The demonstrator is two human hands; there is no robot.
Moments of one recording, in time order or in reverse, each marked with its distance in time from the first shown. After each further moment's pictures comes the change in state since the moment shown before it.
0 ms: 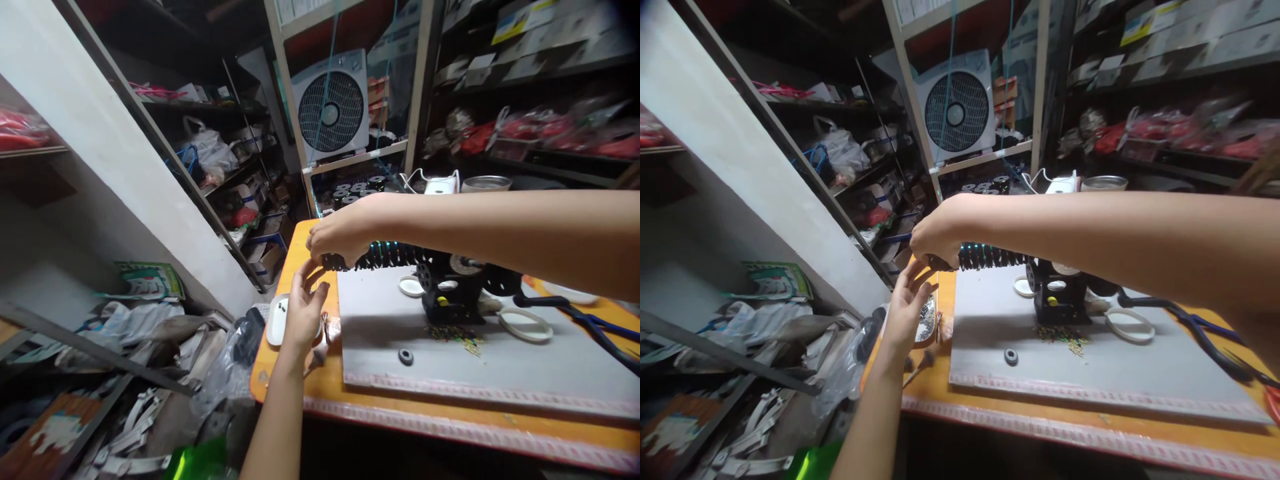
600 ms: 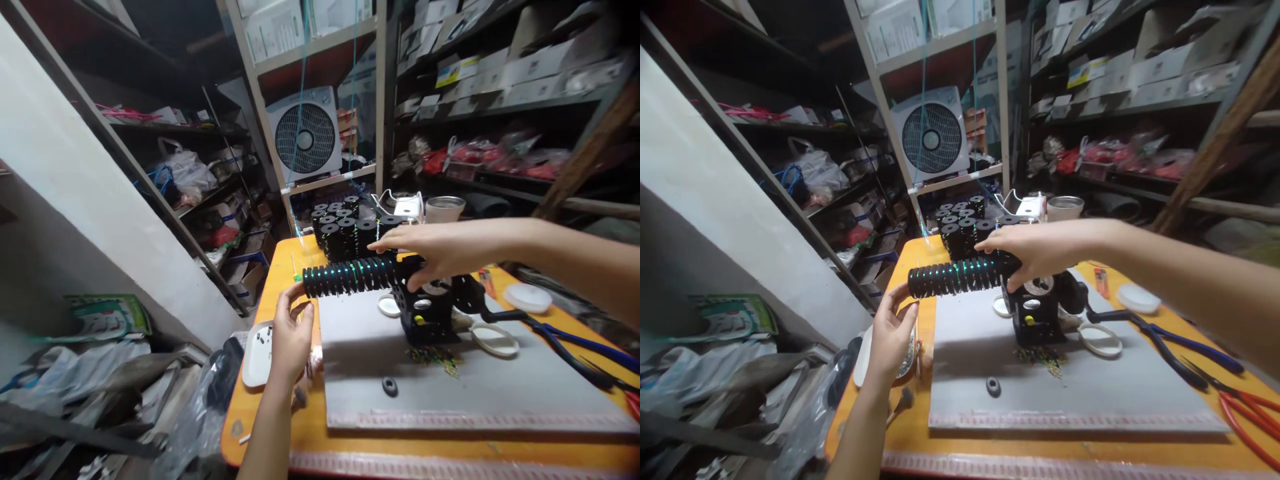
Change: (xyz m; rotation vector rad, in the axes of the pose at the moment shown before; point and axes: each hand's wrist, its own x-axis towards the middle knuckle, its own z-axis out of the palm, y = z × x) left_hand 0.016 -0.010 0.016 0.123 0.012 0.086; right_hand -0.154 0.083 -0.036 0.033 -0.237 0.222
